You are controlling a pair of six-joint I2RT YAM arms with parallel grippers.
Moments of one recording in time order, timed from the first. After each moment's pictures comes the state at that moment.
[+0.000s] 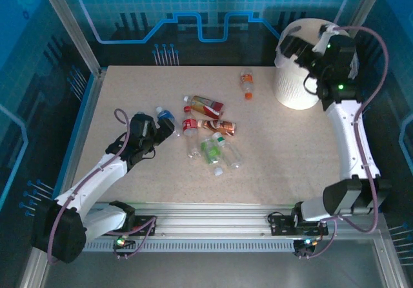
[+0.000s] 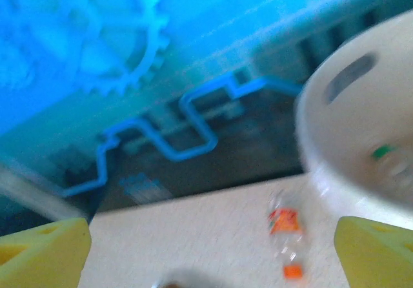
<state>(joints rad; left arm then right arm) -0.31 1.09 0.70 -0.35 -0.09 -0.99 0.01 1.41 1.56 -0.40 -0.28 0.47</state>
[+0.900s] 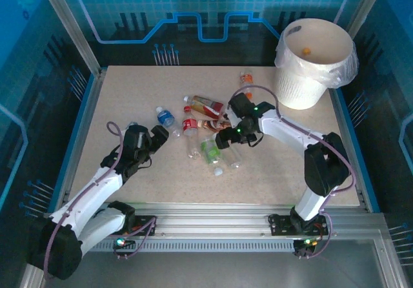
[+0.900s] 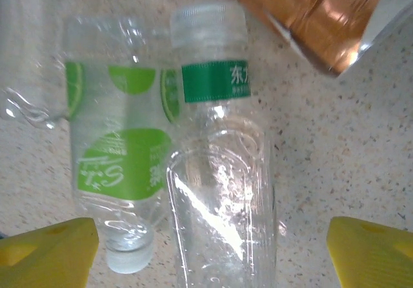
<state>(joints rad) -0.29 0.94 0.56 -0.34 -0.10 -1.06 0.57 1.71 1.30 -0.89 -0.21 0.24</state>
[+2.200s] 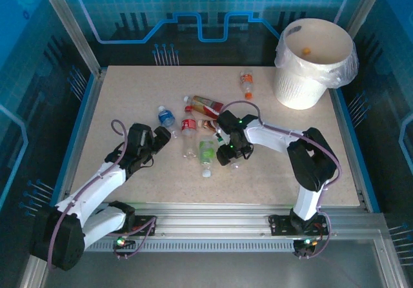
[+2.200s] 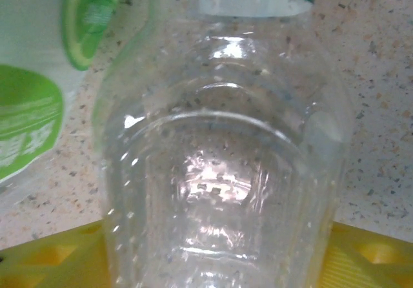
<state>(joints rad) -0.29 1.02 0.56 -0.31 -0.07 -1.06 0.67 1.78 1.21 -0.85 -0.07 0.16</state>
